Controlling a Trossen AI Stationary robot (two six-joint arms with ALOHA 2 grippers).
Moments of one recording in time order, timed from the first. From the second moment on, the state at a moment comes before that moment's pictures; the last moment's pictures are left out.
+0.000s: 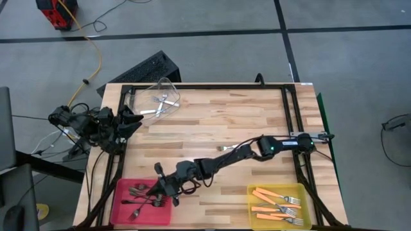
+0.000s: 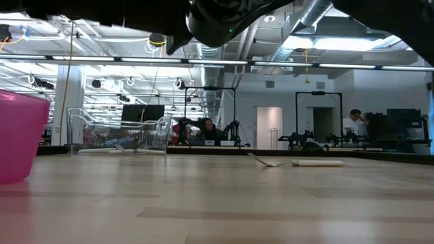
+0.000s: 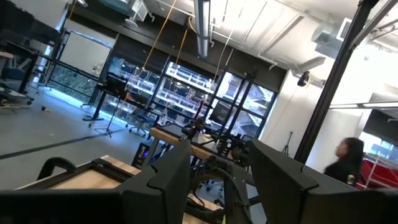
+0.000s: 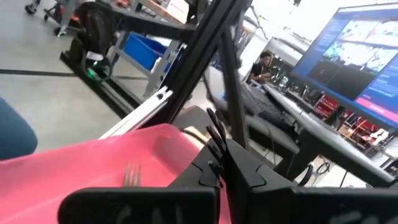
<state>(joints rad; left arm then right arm) -0.45 0.24 0.41 0.21 -0.62 -0.22 0.27 2.59 2.09 0.55 -0.21 -0.53</state>
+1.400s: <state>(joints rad) -0.45 0.24 0.41 0.17 -0.64 -0.22 0.26 2.62 2.09 0.45 -0.21 -0.46</state>
